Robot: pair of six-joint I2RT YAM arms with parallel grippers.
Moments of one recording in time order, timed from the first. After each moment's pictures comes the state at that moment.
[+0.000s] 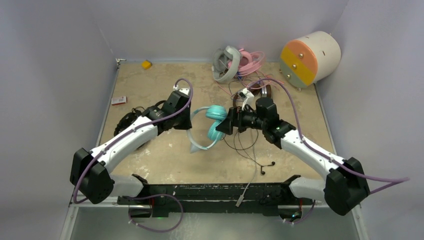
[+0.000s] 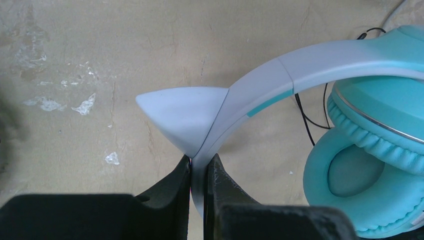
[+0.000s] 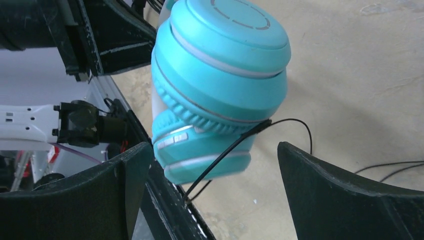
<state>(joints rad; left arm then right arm) -0.62 1.32 1.09 -0.67 -0.12 -0.51 0.54 1.19 0.77 -0.05 -0.52 0.47</state>
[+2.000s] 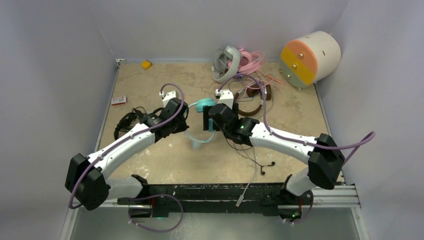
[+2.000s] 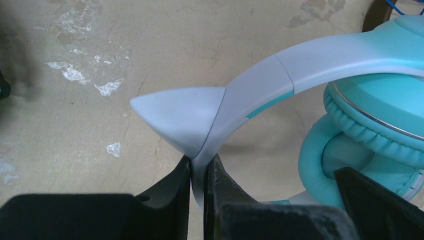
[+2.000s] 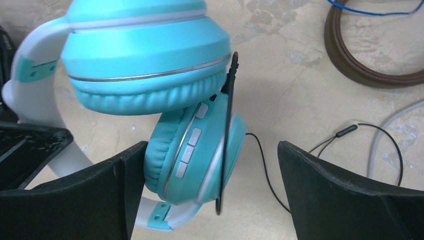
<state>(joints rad) -0.64 1.25 0.96 -0.60 -0.33 -0.81 0.96 1.51 1.12 -0.31 0.53 0.59</state>
